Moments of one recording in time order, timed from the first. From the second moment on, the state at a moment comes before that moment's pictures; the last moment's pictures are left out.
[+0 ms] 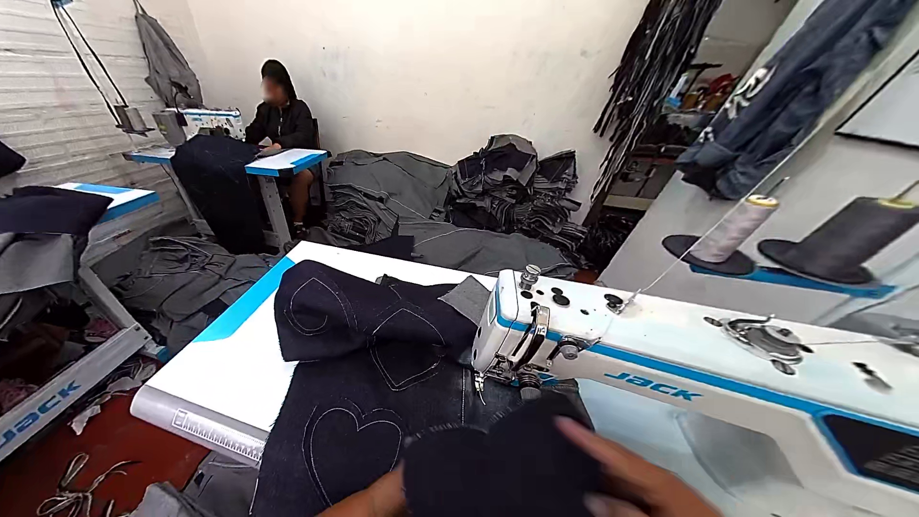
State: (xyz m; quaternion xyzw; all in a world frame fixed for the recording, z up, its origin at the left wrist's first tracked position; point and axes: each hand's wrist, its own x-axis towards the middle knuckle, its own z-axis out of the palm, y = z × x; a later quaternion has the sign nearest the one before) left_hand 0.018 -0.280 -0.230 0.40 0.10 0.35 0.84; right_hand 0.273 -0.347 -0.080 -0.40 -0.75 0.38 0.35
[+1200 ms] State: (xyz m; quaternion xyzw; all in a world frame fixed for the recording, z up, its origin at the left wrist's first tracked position) left_hand 0.015 -0.281 -0.252 0.96 0.24 0.17 0.03; right_hand 0.240 -0.306 -0.224 -0.68 -0.68 0.11 0.26
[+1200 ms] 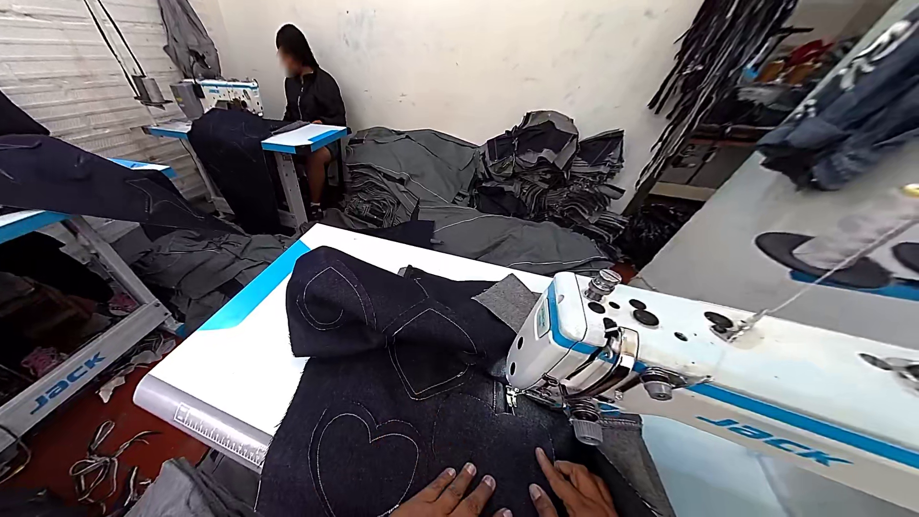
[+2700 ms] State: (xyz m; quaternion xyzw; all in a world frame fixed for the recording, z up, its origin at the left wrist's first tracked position) left_hand 0.024 -0.155 -0.202 0.96 0.13 -0.06 0.23; right_hand 0.239 -0.311 -0.214 -0.69 -0.68 0.19 0.16
